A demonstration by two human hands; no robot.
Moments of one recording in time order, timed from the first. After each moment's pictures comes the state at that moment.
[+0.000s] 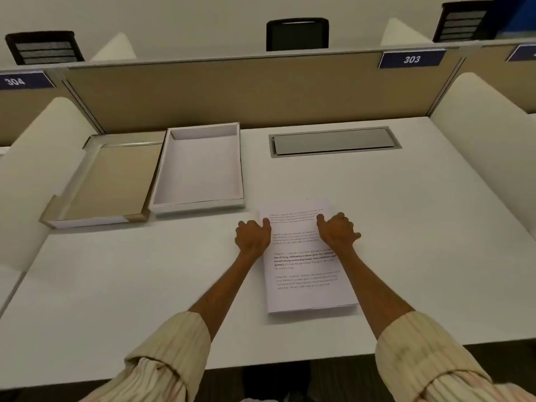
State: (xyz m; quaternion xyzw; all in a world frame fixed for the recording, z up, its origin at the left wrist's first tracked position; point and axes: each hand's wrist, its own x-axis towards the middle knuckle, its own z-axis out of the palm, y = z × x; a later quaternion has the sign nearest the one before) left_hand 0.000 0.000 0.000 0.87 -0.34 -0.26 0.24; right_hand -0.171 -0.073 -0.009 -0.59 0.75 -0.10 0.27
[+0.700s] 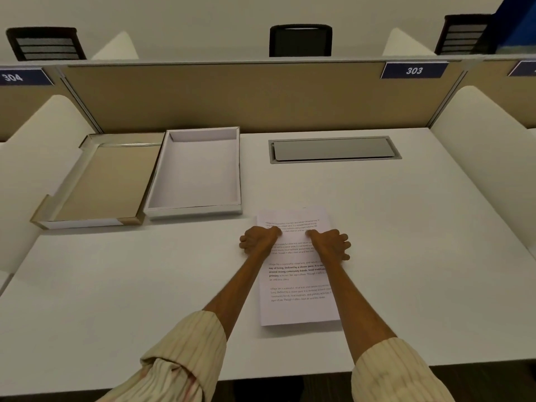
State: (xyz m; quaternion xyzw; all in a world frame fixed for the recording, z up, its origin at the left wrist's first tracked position) left_hand -0.015 -0.034 0.003 0.87 -0.15 -0.40 0.25; right_hand -0.155 -0.076 -0.018 -0.46 0.81 -0.11 0.34
